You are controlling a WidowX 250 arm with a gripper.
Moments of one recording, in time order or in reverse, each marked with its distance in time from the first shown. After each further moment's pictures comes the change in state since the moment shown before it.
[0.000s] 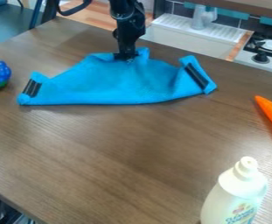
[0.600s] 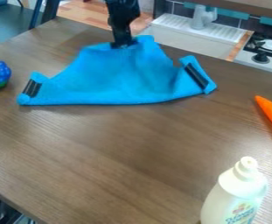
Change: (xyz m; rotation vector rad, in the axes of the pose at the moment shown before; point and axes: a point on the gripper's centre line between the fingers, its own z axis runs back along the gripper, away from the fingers) arm 0.001 -0.012 0.053 -0.033 -0.110 -0.036
